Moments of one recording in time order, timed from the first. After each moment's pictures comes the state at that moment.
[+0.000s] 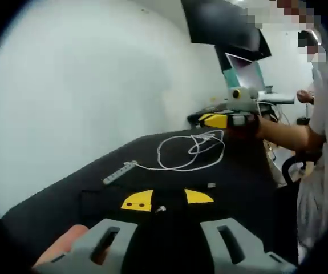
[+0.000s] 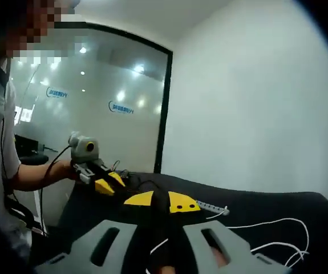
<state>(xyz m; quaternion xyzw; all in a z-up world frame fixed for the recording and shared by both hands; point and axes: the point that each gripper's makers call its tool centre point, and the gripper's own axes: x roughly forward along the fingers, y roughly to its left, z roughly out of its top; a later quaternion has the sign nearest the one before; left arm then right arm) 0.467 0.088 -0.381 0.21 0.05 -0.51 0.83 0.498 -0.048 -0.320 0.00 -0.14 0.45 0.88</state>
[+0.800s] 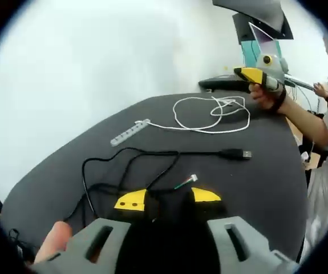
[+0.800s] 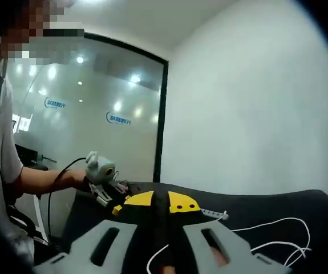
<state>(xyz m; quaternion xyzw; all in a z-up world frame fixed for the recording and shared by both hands) 0.544 0.113 -0.426 0.23 0.16 -0.45 0.85 0.492 -0.054 -0.311 0.03 -0.14 0.46 0.88</state>
